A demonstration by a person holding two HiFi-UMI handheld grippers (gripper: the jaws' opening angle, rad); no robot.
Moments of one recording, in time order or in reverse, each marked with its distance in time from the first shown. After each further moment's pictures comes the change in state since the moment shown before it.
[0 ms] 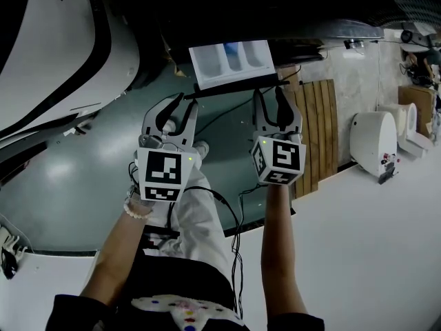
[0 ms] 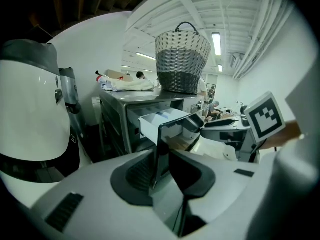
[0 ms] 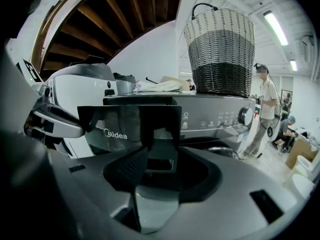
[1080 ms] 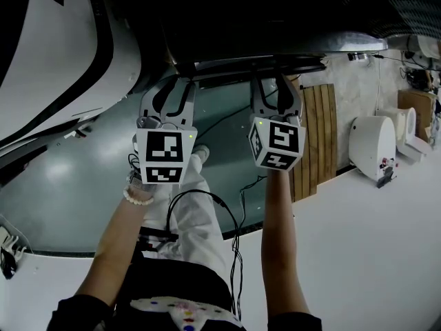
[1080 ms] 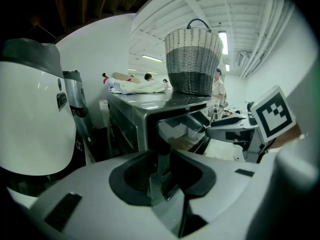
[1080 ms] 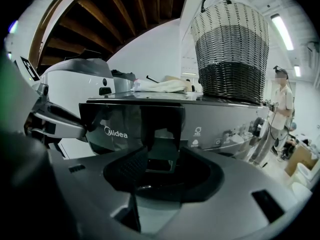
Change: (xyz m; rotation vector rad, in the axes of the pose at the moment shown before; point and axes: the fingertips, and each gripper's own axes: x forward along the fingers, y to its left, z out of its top) left arm 0.035 0.049 0.028 -0.011 -0.023 0.089; right arm 0.055 0.004 0.034 -0.042 0.005 -0.007
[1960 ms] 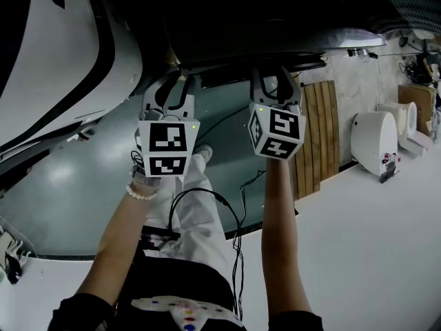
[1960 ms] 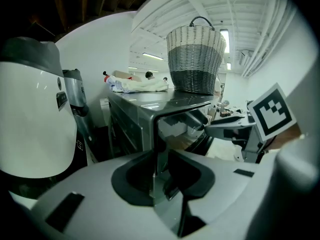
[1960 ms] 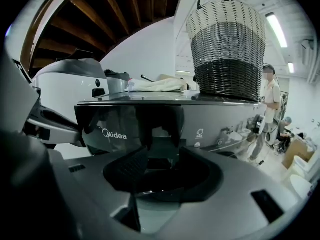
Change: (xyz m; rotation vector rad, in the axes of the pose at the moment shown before) left arm 0.005 0.010 0.003 -0.006 0.023 0.005; right arm 0.012 0.000 0.006 0.052 0.019 -0.050
